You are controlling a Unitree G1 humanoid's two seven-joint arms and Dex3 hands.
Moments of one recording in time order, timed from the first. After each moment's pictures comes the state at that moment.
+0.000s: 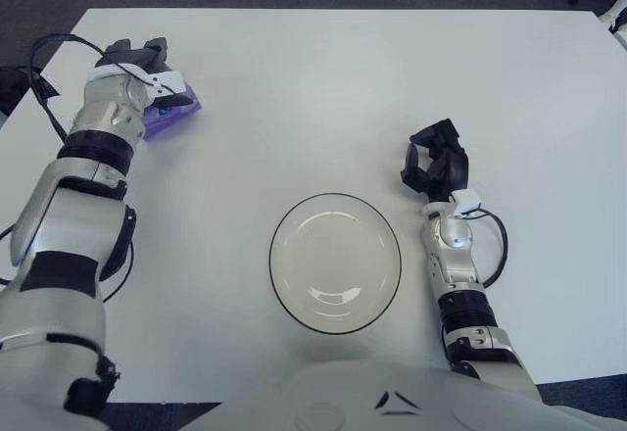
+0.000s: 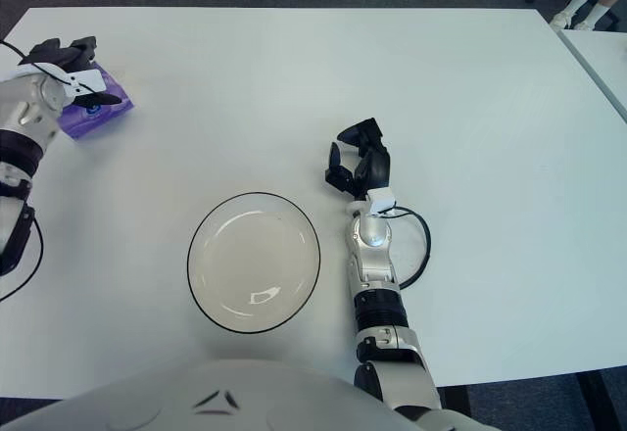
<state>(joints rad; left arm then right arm) -1.03 0.67 -0.40 1.11 0.77 0.10 -0.12 -0.19 0.08 -0.09 0.39 -0.04 -0.54 -0.14</state>
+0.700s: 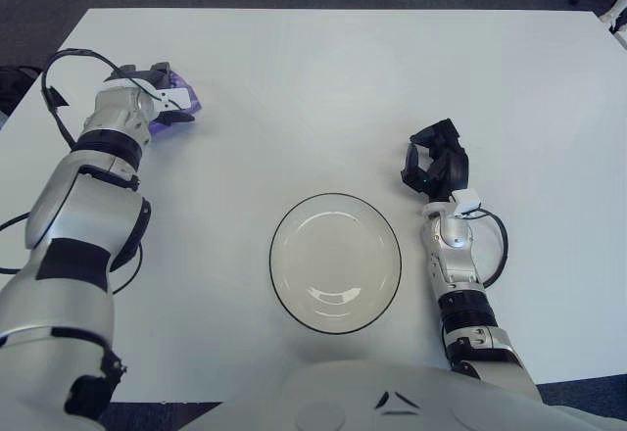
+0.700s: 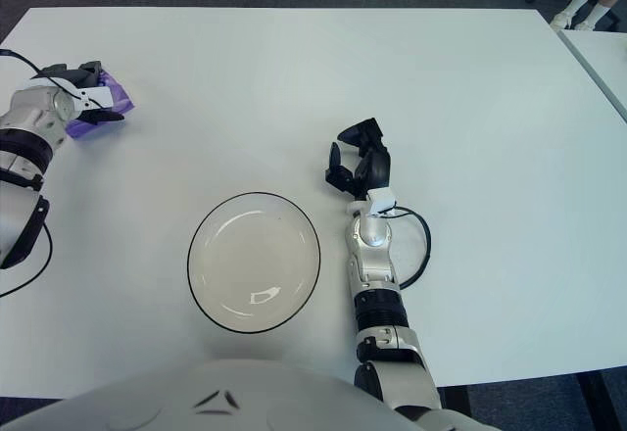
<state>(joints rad) -1.08 0.61 -0.49 1.28 0.78 0.10 -0.14 -0.19 0.08 -0.09 0.39 -0.04 -0.54 -0.15</state>
